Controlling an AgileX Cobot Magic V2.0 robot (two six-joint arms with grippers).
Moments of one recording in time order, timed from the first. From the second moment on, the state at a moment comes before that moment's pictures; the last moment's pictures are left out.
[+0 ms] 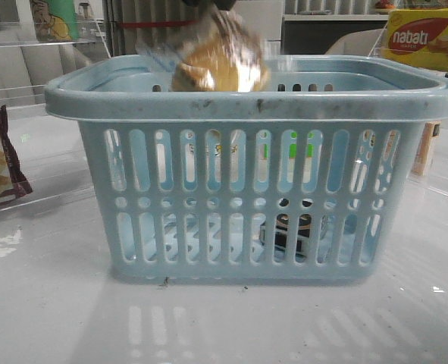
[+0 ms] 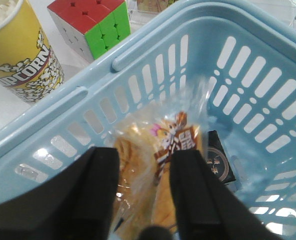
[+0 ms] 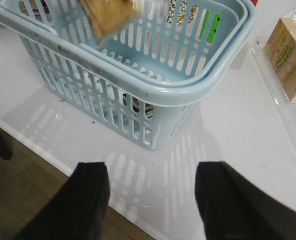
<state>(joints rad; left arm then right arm) -0.67 1.64 -1.56 -0.08 0.73 0.19 0.50 0.42 -0.62 0.00 0.77 -0.02</state>
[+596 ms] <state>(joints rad) -0.66 1.07 -1.11 -0.06 0.76 0.13 0.50 0.42 -0.62 0.00 0.77 -0.02</state>
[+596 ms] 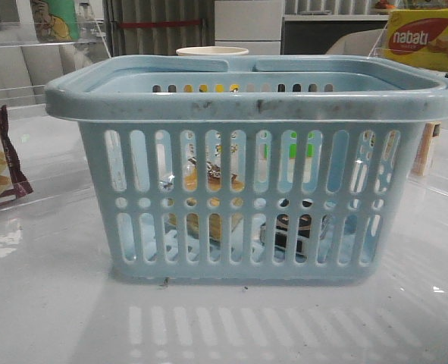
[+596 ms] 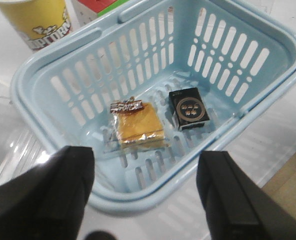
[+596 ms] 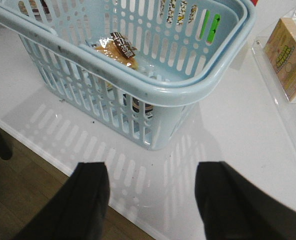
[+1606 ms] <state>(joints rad) -0.60 0.50 -0.72 0.08 0.90 -0.01 0.50 0.41 -0.62 0.00 0.83 -0.02</state>
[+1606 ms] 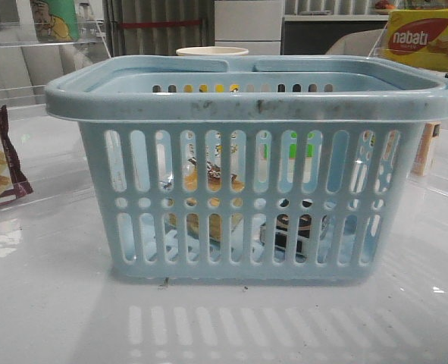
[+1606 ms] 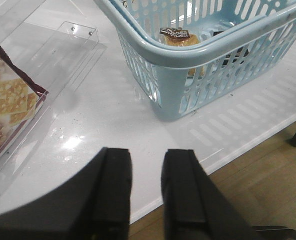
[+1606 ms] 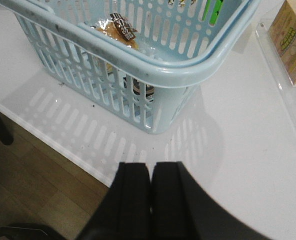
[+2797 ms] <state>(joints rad) -0.11 0.14 -0.24 0.05 0.31 -0.01 0.50 0.41 -0.62 0.00 0.83 -0.02</state>
